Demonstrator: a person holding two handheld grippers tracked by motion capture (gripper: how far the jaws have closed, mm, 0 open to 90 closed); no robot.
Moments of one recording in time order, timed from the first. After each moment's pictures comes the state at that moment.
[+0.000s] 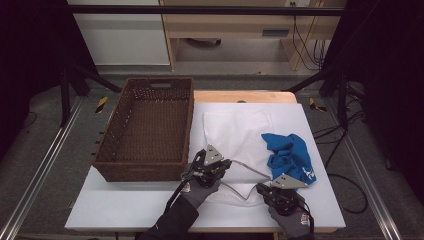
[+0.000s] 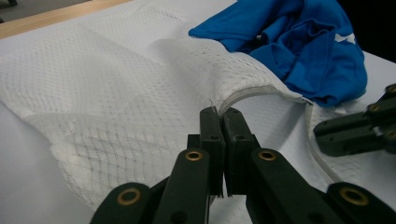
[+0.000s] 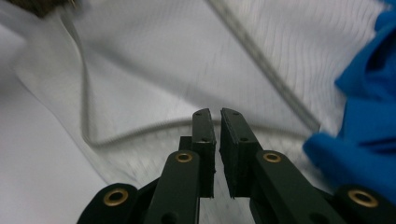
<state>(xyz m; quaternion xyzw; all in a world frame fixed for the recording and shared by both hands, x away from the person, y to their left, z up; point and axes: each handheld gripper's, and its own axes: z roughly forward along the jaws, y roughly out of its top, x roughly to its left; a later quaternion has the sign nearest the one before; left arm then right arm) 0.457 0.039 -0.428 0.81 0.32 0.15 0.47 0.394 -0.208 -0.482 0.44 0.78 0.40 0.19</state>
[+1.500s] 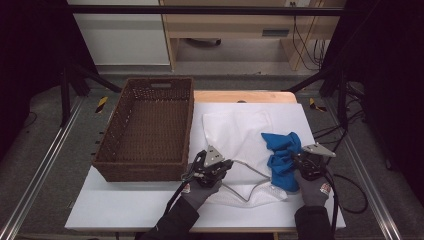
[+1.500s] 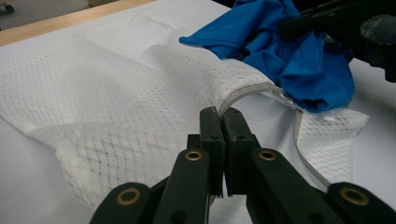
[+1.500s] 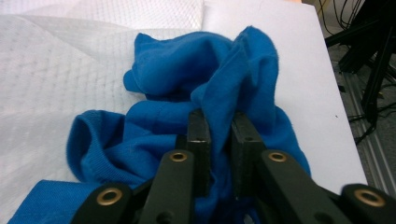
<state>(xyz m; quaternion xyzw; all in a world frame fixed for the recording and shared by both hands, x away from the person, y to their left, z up) 0.453 0.038 -0.426 0.81 0.31 0.15 0.48 0.470 -0.287 -0.452 0.56 0.69 0.34 0.32</state>
